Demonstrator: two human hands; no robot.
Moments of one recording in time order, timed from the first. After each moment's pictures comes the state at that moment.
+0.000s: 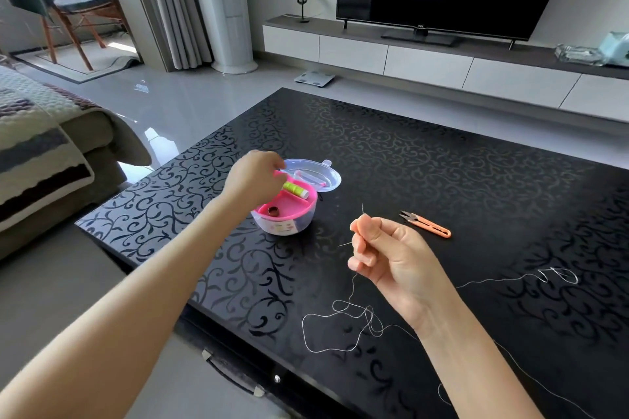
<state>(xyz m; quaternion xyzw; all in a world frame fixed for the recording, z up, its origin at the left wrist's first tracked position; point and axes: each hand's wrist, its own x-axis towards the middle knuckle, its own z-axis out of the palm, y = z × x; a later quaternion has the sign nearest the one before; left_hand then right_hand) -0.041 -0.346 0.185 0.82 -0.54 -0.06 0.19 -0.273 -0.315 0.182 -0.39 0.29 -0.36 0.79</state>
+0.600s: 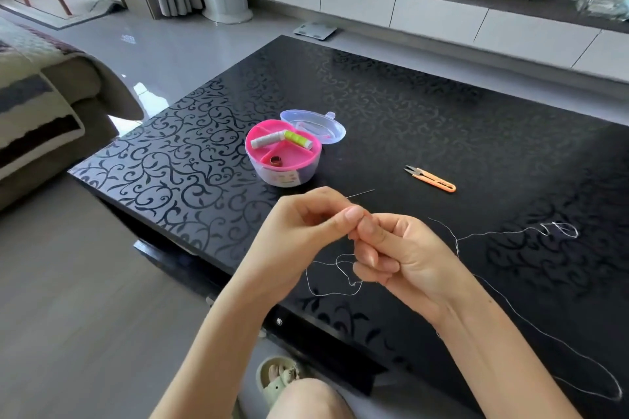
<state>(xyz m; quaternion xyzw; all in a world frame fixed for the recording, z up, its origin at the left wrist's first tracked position) -0.149 -0.223 0.169 0.50 -0.47 -0.45 0.57 -0.291 -0.280 0.174 -0.45 0.28 -0.23 0.81</state>
